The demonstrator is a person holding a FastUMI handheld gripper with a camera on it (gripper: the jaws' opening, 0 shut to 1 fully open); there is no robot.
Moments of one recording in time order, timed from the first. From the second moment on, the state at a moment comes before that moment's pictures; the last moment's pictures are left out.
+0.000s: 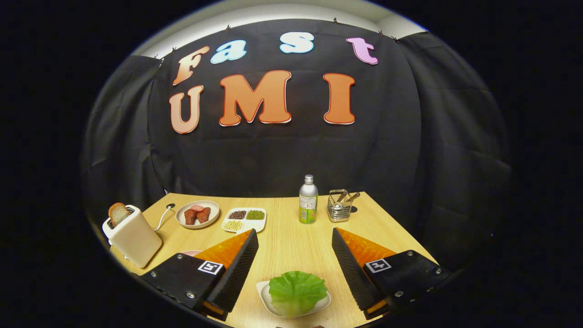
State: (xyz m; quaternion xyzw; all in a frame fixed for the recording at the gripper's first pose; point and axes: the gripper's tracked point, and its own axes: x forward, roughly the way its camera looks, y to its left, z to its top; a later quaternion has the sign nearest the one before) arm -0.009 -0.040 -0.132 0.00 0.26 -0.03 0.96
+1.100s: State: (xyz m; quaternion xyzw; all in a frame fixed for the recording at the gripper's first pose) arm -0.062 -0.024 -0.304 -0.04 0.51 0.02 0.86
